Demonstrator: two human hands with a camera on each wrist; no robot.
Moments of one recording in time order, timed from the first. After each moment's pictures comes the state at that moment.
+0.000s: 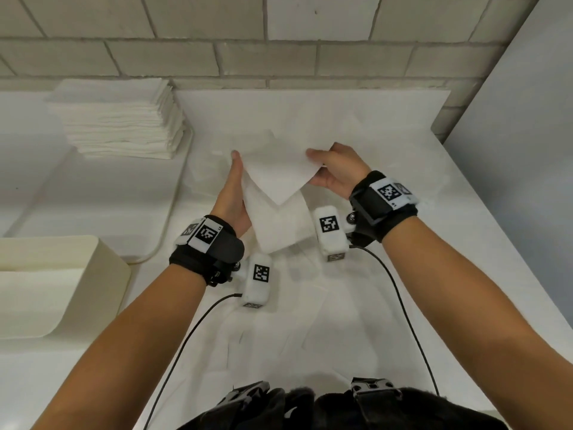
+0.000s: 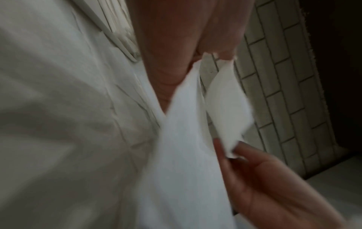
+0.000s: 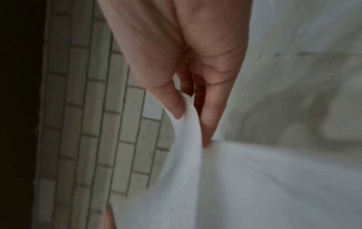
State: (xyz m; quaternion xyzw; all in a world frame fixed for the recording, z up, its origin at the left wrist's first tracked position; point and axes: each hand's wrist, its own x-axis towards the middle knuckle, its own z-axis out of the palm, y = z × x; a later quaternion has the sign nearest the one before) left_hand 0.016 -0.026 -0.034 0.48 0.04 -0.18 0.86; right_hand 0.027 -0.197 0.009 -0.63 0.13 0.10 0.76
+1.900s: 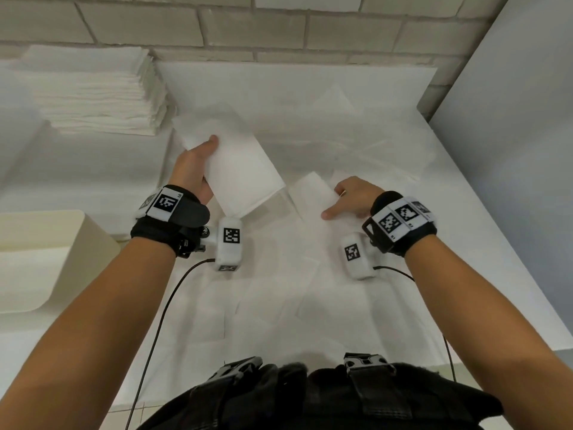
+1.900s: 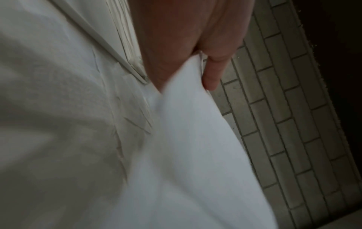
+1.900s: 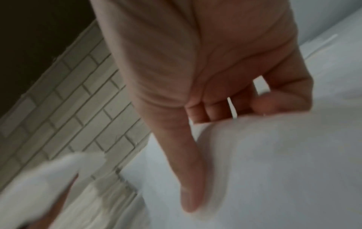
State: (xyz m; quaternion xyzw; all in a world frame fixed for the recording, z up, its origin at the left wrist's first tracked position) left_hand 0.013 0.013 -0.028 0.51 0.10 -0.06 0.85; right_hand -0.023 -0.239 -0.030 -0.92 0.11 0.26 0.27
